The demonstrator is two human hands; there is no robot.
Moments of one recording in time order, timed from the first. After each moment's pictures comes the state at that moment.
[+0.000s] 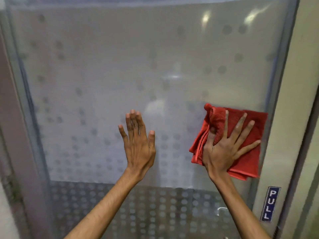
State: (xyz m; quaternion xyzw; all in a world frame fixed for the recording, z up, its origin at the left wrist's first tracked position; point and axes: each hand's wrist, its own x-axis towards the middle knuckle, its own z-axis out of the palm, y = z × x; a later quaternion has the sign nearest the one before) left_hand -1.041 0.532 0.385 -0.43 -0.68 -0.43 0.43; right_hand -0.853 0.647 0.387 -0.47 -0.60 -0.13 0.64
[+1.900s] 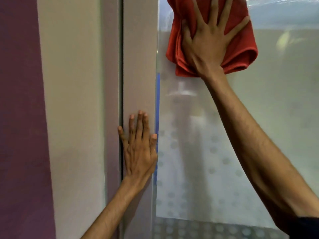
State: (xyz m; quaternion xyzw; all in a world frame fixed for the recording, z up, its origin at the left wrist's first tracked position) left_hand -1.395 0.338 0.430 -0.42 -0.64 -0.42 0.49; right_hand -1.262 0.418 0.700 -0.34 -0.66 -0.24 0.63
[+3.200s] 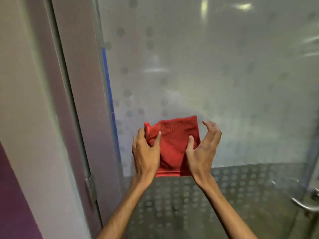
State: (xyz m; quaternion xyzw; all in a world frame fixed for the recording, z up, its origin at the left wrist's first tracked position) left_hand -1.238 0.345 0.373 -0.41 -0.63 -0.65 0.09; right_hand -1.119 0.412 0.357 -0.33 -0.60 0.10 0.72
